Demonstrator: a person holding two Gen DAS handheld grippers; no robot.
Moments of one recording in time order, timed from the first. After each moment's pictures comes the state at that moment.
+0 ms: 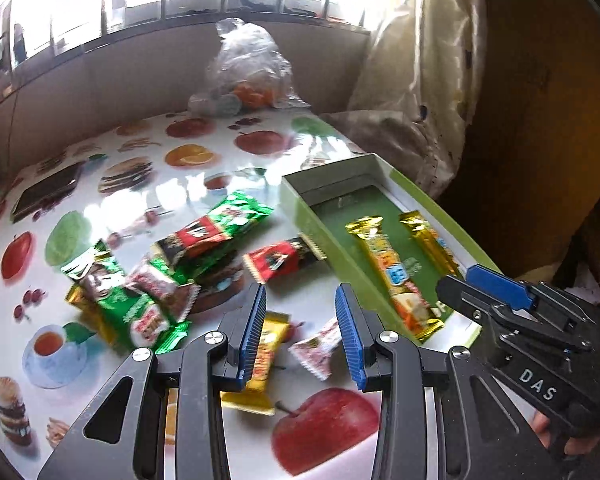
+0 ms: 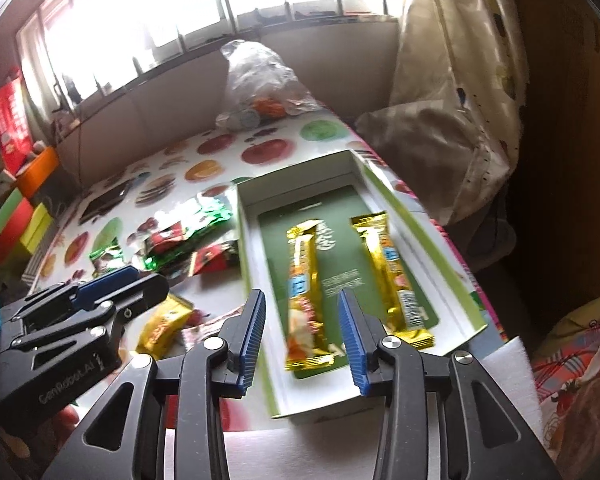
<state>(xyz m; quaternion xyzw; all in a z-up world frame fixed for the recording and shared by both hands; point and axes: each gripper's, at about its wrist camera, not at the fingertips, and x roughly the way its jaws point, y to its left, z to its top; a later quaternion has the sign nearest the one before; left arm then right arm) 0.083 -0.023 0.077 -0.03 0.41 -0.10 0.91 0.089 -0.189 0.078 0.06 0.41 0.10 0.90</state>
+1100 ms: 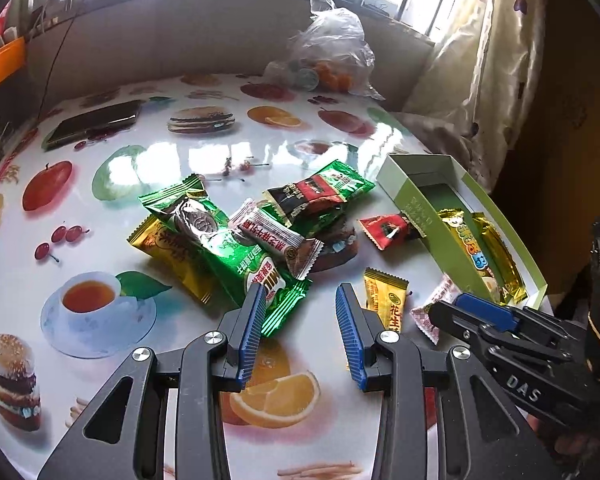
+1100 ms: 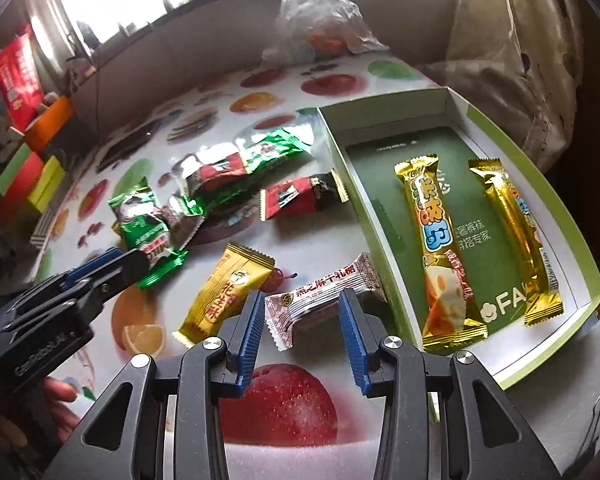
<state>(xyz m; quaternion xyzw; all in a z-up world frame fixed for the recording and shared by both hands) 0.073 0.067 0.042 -0.10 0.43 -0.06 0.89 0.104 -0.108 0.033 0.05 0.49 0.15 0.86</state>
